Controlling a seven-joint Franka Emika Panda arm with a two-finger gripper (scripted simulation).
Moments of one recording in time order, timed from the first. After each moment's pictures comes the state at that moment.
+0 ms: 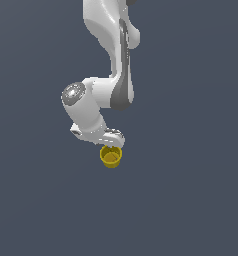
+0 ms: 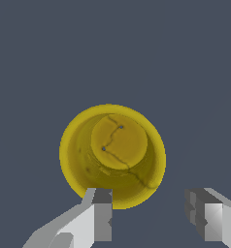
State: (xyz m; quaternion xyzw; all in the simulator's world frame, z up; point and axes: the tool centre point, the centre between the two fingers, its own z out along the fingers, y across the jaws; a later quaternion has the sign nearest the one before) arm 0.008 -0.066 0.120 -0.98 0.15 0.04 0.09
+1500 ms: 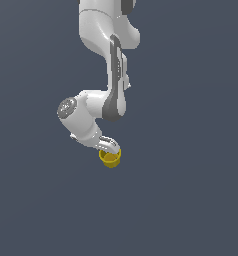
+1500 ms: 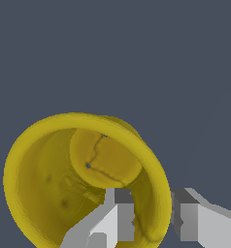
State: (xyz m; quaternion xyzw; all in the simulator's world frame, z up) arm 0.005 -0.077 0.073 -0.97 0.21 0.05 0.12
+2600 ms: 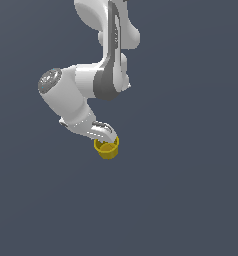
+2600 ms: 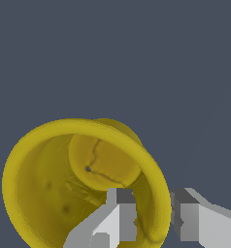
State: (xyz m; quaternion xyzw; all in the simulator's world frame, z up) arm 0.009 -0.088 0.164 -0.97 0.21 0.05 0.12
